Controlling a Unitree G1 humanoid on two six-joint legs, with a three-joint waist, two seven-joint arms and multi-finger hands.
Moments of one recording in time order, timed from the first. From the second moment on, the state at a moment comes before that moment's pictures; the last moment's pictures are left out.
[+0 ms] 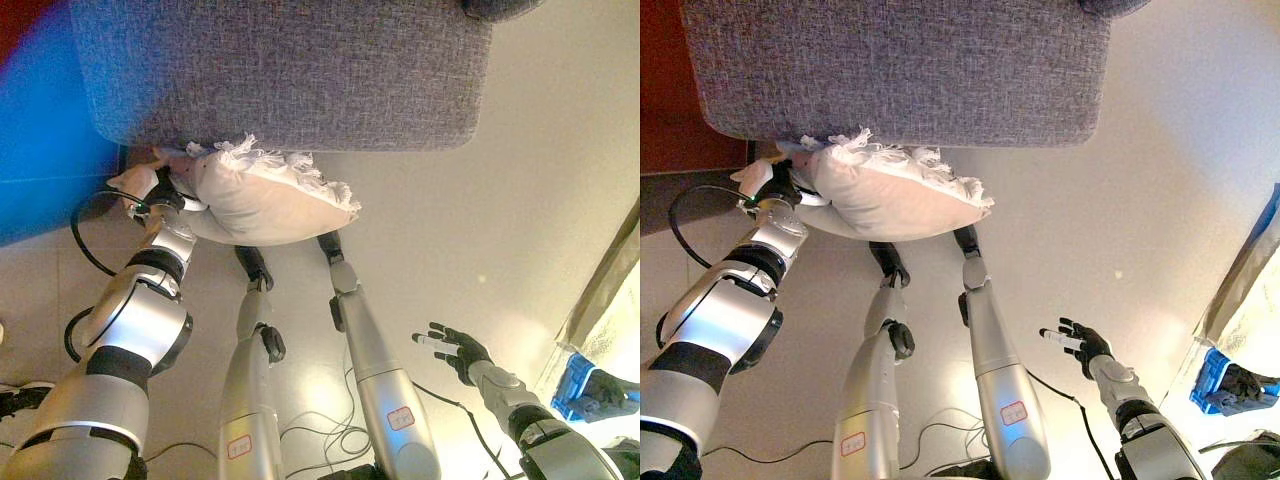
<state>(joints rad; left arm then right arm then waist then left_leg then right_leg) -1.19 0.54 -0.58 1.42 -0.13 0.13 0.36 -0.38 -0.42 0.30 1.20 0.50 -0.07 0.11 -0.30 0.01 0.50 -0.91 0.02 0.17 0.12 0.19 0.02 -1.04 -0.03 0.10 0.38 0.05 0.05</state>
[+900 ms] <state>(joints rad) -1.14 0.54 -0.61 1.39 -0.21 0.13 0.27 -0.38 -0.42 0.28 1.19 0.50 -0.10 0.12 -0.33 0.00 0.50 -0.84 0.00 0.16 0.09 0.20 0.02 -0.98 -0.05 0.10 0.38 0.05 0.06</state>
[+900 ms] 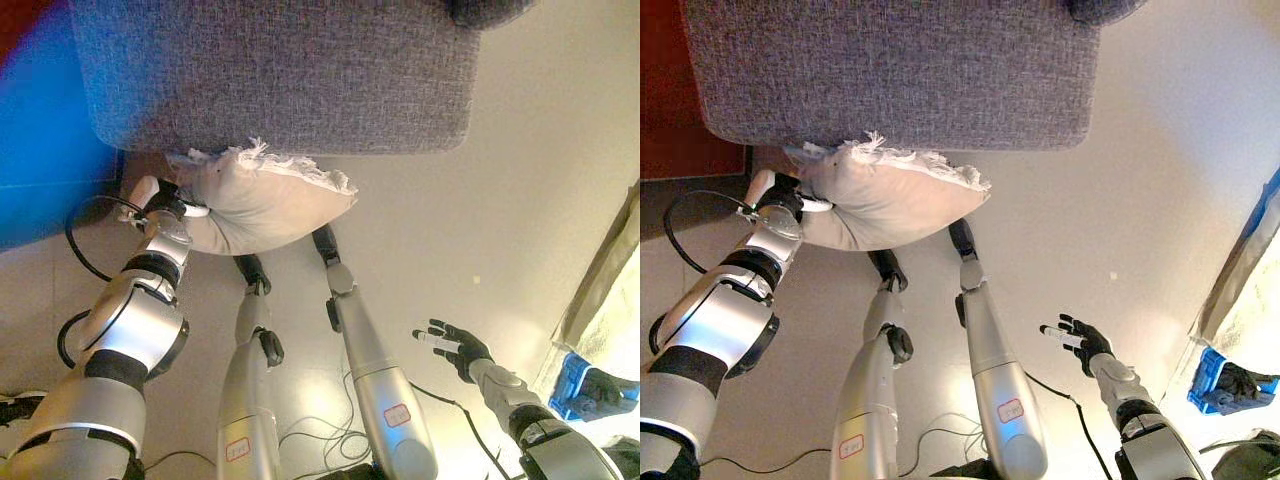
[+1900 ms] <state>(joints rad) -0.80 0.48 -0.62 1.20 -0.19 0.14 0.10 -0.25 -0.40 0.22 1.22 0.41 -0.02 0.11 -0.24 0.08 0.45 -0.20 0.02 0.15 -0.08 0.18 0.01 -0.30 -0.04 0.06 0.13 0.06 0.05</state>
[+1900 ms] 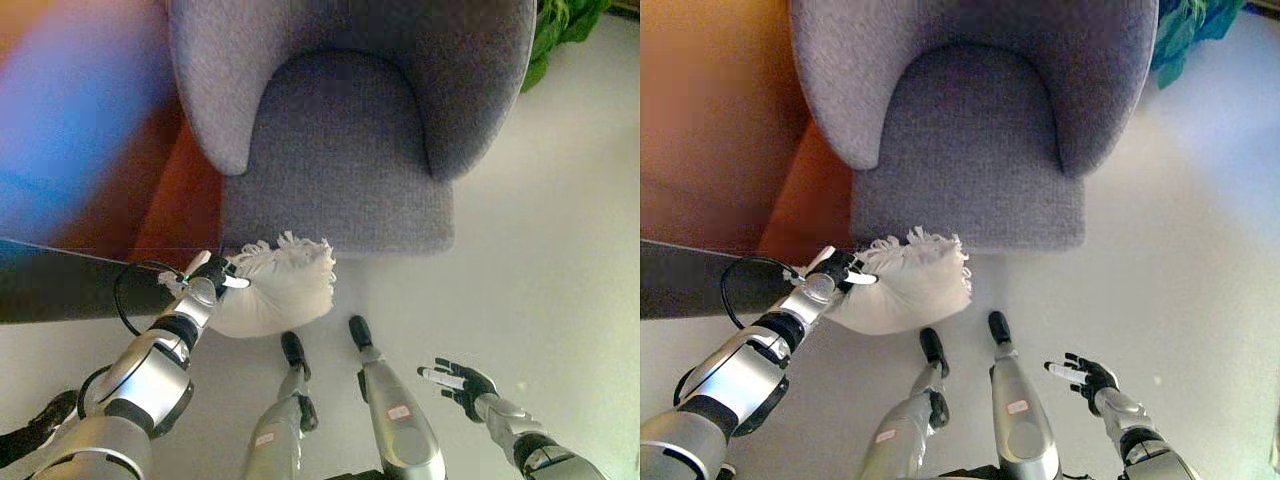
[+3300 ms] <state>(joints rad) -1.08 0.85 -0.84 0.82 0.06 0.19 -0.41 0.00 -0.37 0.03 1.38 0.50 0.06 0.05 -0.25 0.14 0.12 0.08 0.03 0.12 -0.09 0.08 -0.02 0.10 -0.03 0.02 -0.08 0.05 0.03</state>
